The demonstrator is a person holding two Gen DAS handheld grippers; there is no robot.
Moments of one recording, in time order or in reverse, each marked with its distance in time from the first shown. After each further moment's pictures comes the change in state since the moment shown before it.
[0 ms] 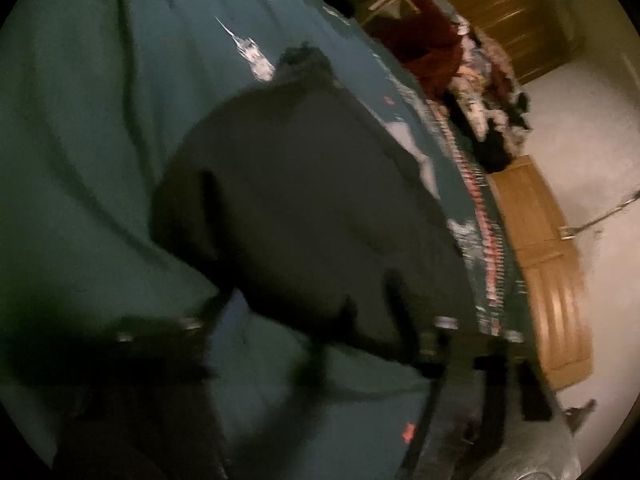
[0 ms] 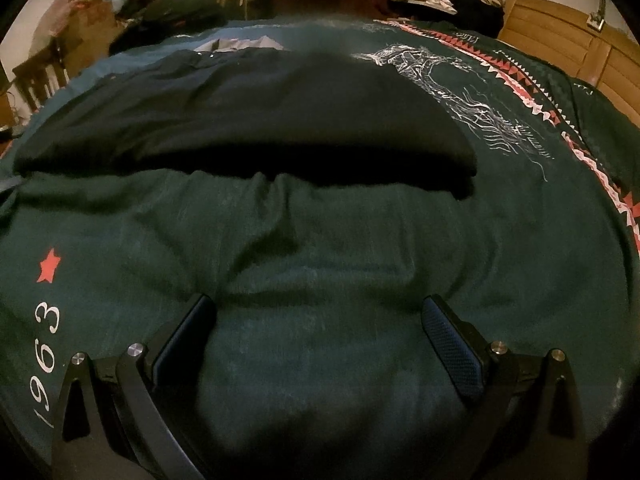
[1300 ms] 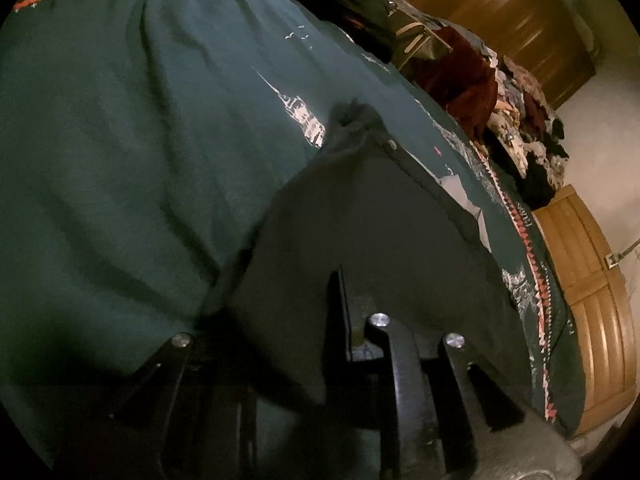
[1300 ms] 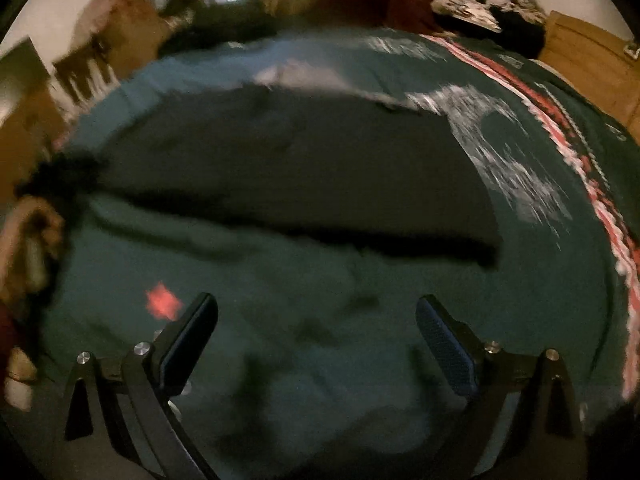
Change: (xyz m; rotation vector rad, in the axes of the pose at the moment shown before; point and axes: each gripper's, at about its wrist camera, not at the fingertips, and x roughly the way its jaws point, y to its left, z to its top) left arm 0.006 0.014 0.015 0.006 -0.194 0.141; right arm -0.067 0.033 0.062 -0.068 -0.006 0.174
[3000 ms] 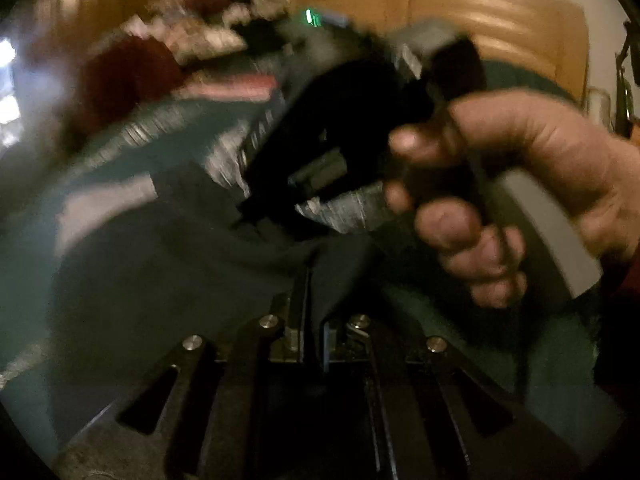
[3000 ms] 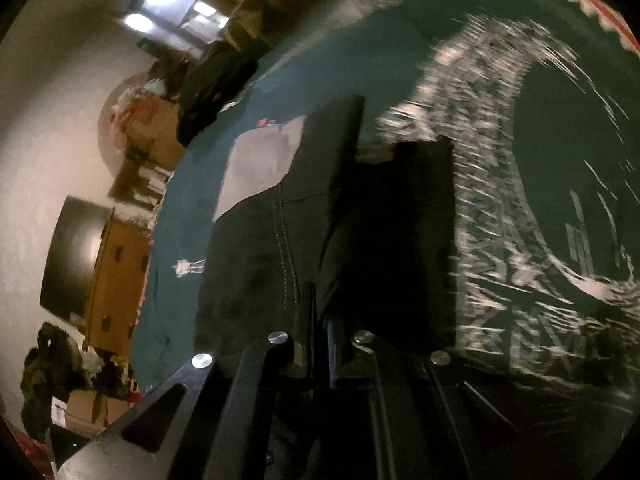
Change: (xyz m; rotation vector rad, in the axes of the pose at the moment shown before) left arm 0.084 -0.363 -0.225 1.174 0.161 -0.264; right arm 0.132 -0.244 0.138 0.435 0.143 0.532
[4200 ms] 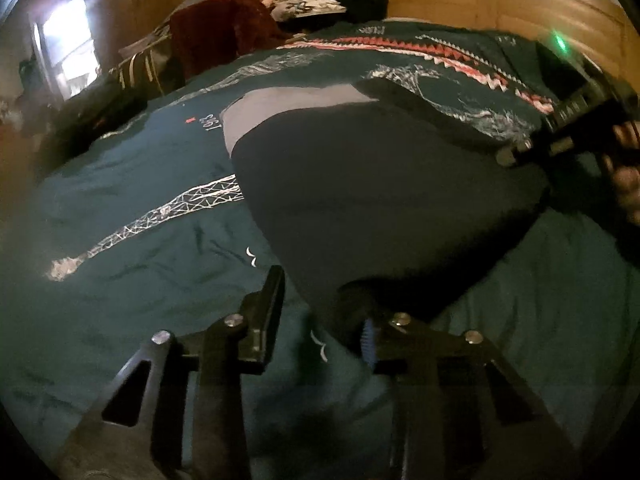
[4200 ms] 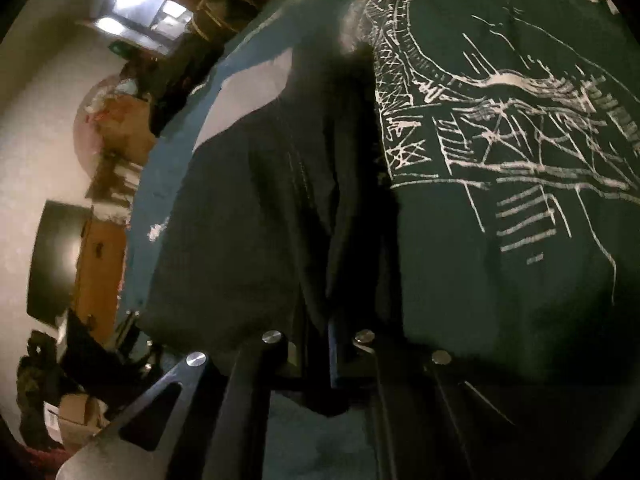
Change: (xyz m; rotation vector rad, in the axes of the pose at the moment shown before) left arm -0.099 0.092 -0.116 -0.135 0.058 0.278; right arm -0.012 -0.026 -0.100 0.044 0.023 -0.079
